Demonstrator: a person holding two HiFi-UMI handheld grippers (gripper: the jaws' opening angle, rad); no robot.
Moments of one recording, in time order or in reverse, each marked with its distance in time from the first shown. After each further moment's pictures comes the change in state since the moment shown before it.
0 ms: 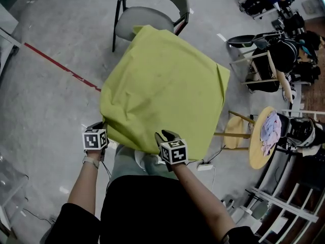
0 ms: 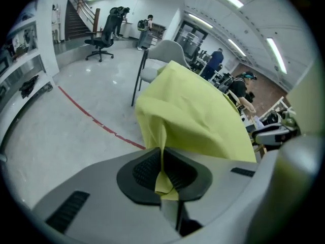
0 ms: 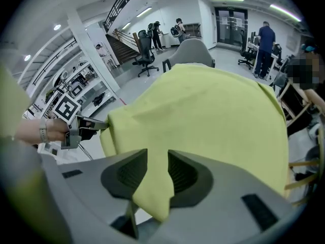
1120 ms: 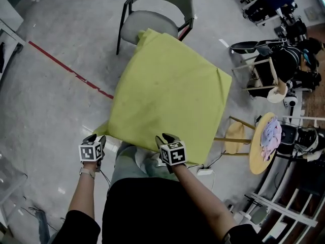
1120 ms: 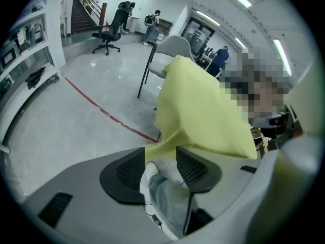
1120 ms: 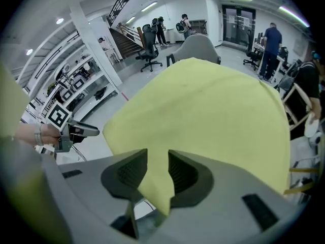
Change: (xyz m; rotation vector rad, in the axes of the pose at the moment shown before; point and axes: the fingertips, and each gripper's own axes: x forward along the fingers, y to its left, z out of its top) left arm -0.019 0.034 -0.063 -0.048 0.047 0.019; right arm 0.016 0.003 -0.008 -0.045 0.051 0.007
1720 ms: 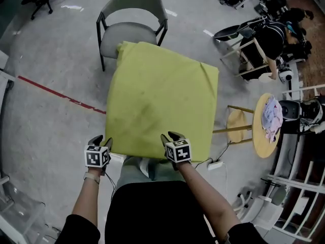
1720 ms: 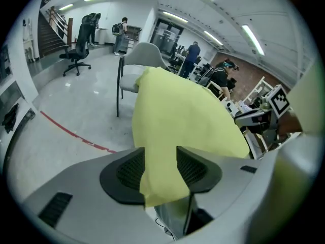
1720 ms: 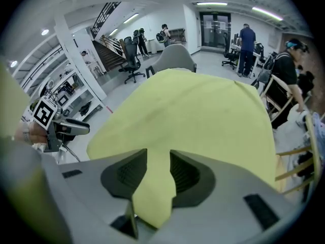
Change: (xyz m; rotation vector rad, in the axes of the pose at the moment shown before) left arm 0.003 -0.067 0.100 0.285 -0.038 -0.108; right arm -0.017 -0.057 0.025 0.157 -0.104 -0.109
